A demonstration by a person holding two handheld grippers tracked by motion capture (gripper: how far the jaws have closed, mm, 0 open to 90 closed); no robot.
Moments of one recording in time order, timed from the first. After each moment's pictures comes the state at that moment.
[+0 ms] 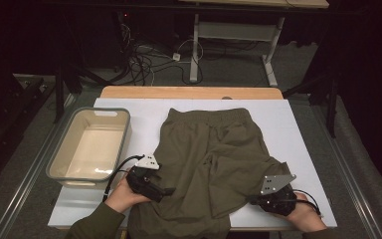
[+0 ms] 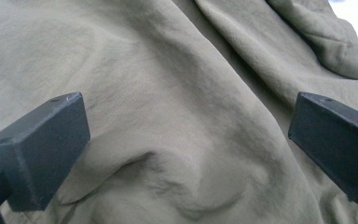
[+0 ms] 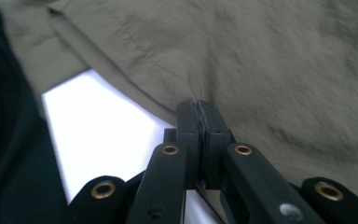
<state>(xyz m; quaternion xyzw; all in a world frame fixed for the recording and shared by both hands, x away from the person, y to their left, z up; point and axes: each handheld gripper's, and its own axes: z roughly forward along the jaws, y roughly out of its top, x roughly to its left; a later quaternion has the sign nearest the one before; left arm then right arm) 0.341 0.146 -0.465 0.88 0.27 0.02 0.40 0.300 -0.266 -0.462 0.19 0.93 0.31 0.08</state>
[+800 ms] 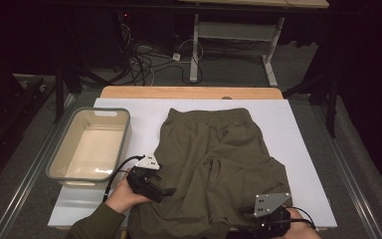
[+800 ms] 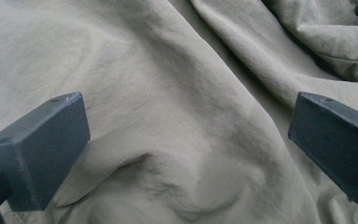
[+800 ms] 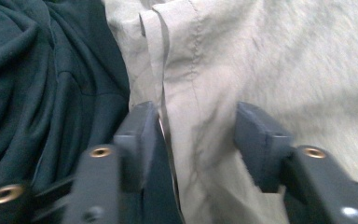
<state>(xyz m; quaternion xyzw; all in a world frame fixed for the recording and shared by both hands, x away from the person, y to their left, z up) 0.341 0.145 -0.465 0.88 0.27 0.02 0.40 0.256 -0.237 -0.460 0.13 0.93 0.34 0.04</state>
